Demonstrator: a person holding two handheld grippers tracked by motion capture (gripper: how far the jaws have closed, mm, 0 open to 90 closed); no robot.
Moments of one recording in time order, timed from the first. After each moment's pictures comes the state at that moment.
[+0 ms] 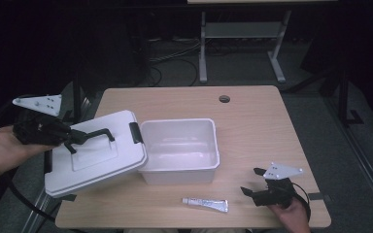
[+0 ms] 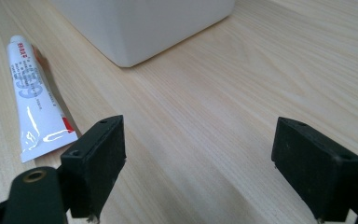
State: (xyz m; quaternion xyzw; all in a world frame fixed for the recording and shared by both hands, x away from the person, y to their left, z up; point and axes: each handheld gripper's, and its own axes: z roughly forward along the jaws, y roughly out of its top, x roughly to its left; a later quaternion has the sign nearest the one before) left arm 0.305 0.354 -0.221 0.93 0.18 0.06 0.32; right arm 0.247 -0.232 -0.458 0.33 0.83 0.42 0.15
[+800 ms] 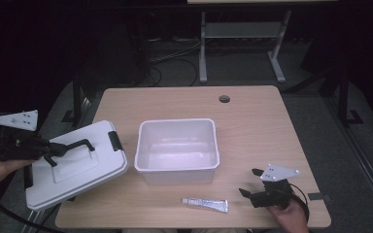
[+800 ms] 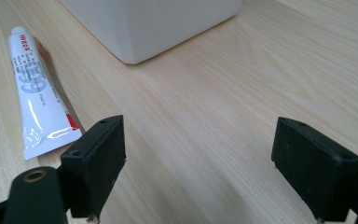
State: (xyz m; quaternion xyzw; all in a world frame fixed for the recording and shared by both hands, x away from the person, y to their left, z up) left arm 0.288 0.407 -0.255 0.92 0.23 0.06 0.31; right arm 0.244 -0.225 -0.457 0.31 0.84 0.41 0.15
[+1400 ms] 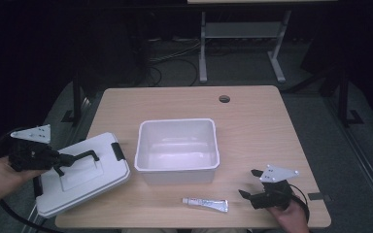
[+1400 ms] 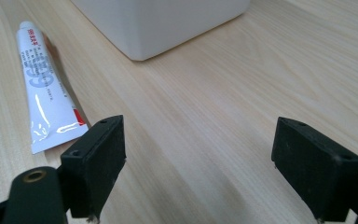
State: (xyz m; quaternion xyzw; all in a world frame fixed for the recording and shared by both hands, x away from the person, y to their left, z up) left arm 0.293 0.411 -0.310 0.92 0.25 0.05 0.30; right arm 0.243 -0.224 -0.457 0.30 0.85 0.41 0.15
